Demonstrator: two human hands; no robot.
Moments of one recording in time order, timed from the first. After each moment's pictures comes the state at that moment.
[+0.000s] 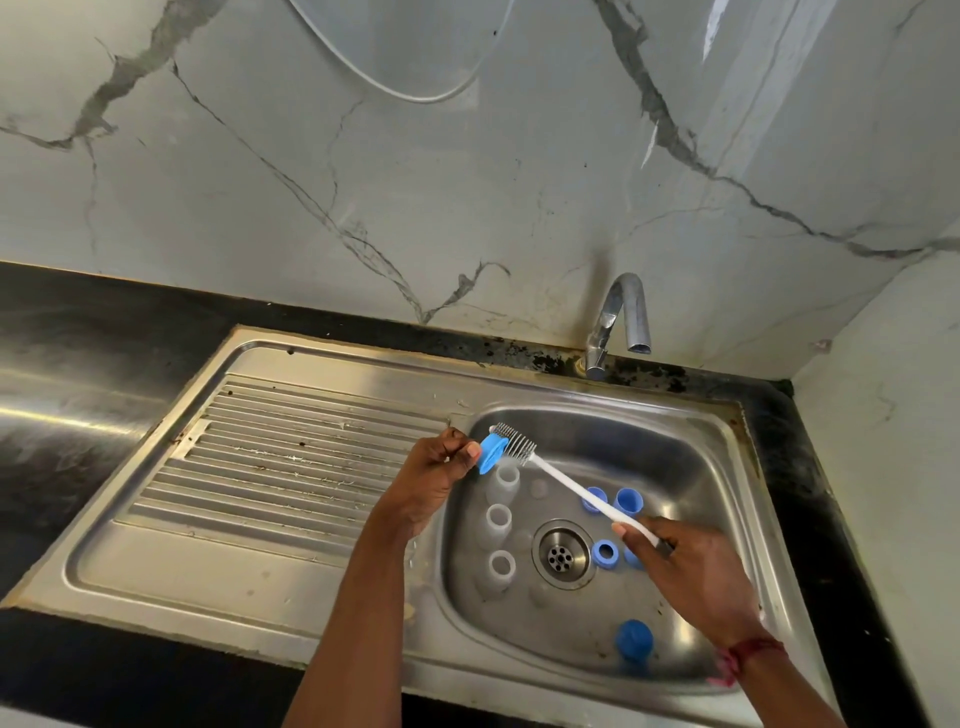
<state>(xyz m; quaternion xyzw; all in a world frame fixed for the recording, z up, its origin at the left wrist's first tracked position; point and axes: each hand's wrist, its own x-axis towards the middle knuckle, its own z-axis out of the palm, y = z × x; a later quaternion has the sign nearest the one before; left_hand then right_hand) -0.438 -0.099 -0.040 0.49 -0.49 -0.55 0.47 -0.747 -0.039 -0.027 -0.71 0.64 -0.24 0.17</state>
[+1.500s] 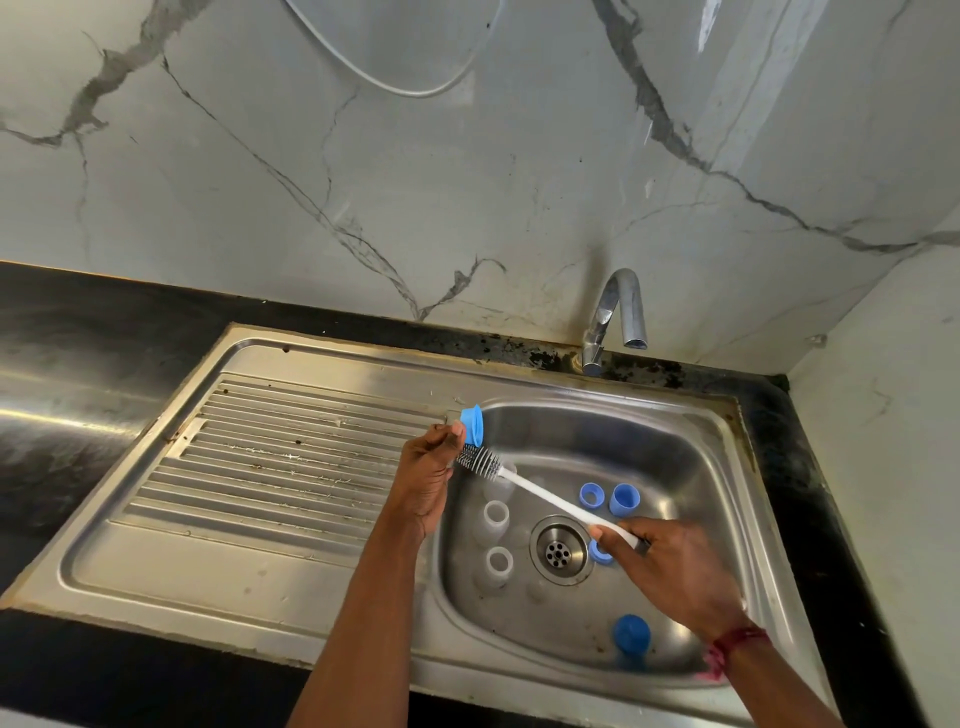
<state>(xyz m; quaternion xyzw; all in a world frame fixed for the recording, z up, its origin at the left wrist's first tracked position) -0.455 -0.094 -0.025 0.45 -0.28 -0.62 0.58 -0.732 -0.038 -0.014 -0.72 0.64 -0.18 0.22</state>
